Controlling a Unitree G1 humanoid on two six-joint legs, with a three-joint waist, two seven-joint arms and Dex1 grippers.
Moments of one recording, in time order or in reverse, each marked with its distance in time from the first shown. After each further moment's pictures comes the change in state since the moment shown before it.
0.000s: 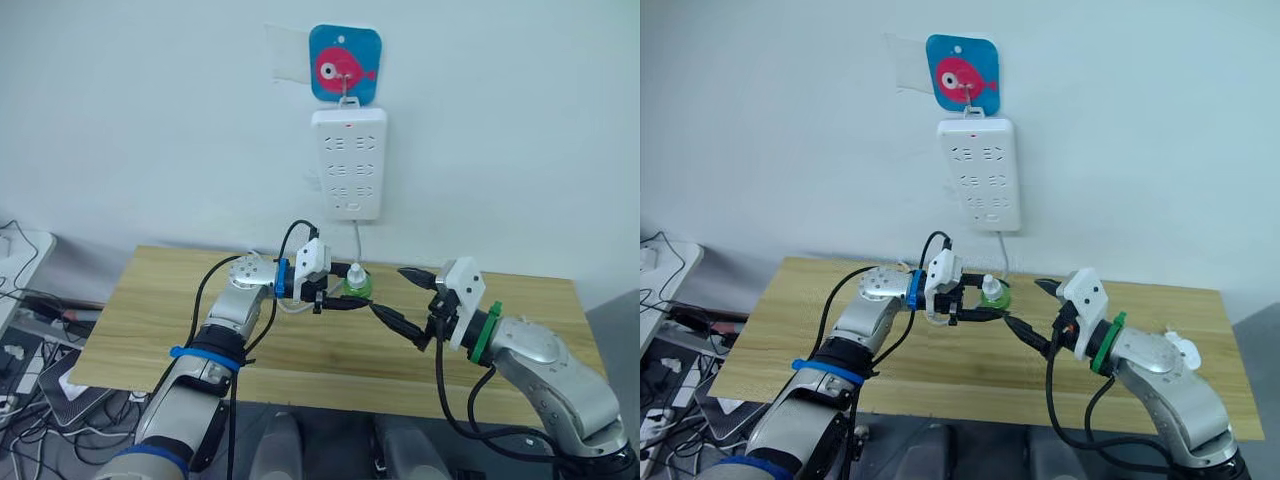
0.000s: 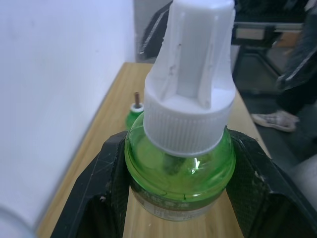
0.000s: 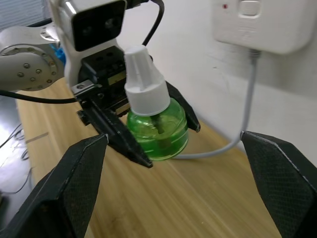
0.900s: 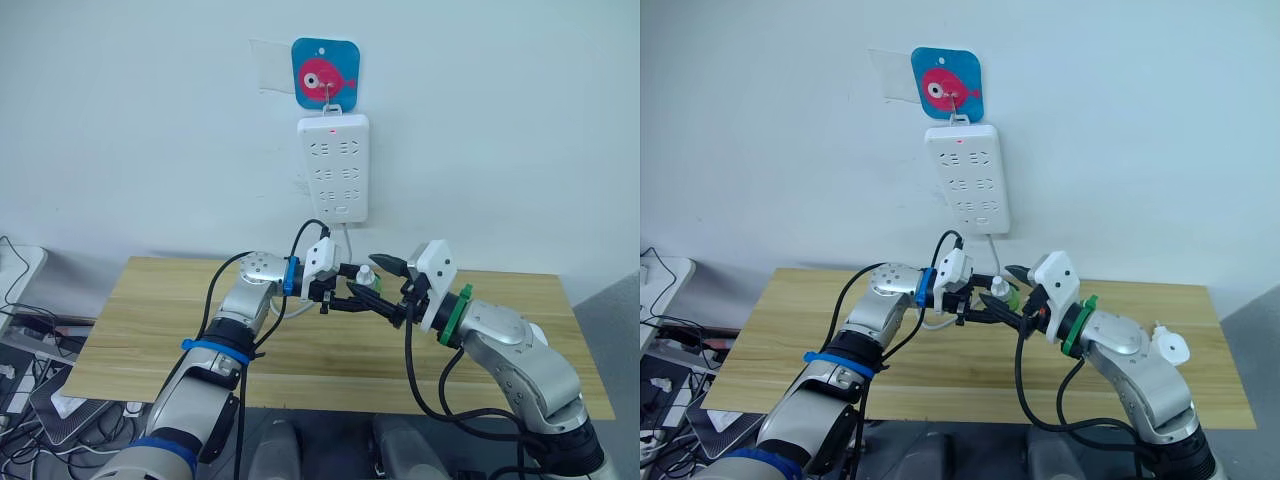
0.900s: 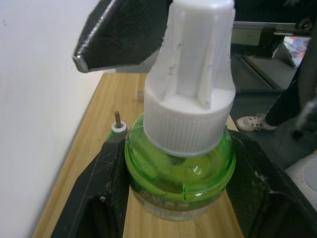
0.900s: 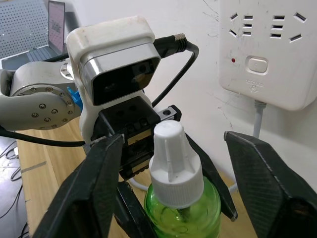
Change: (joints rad) left arm -0.031 -0.037 -0.010 0.026 0.008 0.004 -0.020; right arm -0.145 0.091 0.072 0.021 -0.044 0.056 -0.003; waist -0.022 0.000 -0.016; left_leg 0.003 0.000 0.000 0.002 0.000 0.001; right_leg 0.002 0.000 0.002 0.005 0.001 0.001
